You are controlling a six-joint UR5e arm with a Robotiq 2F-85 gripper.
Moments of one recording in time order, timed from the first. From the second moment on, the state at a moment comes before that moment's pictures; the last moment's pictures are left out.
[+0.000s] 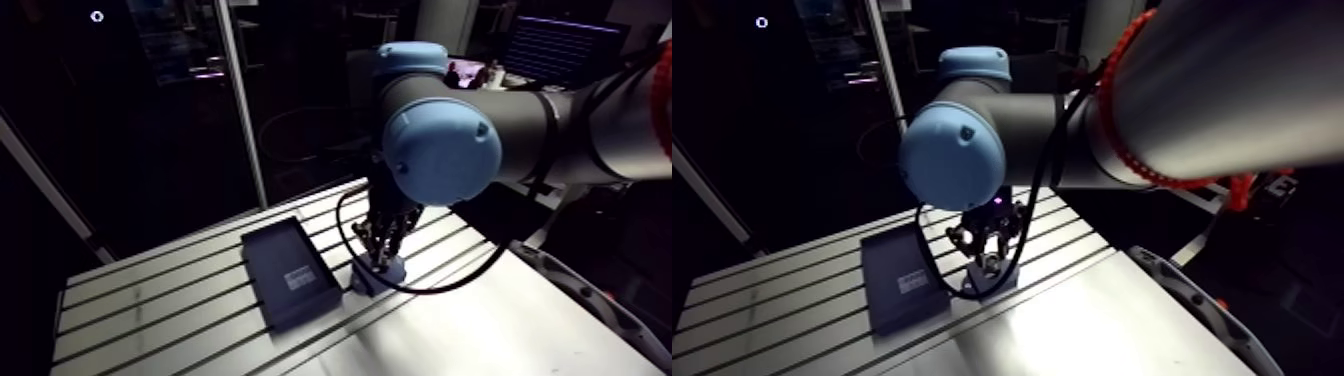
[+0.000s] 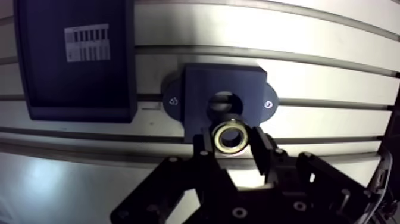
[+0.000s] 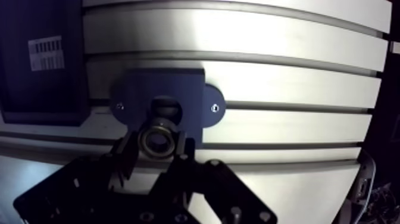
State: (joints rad) arm -0.53 -1.37 2.07 -2.23 -1.60 -2.14
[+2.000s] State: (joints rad) arm -0.52 -1.29 2.06 -2.27 -1.60 -2.13
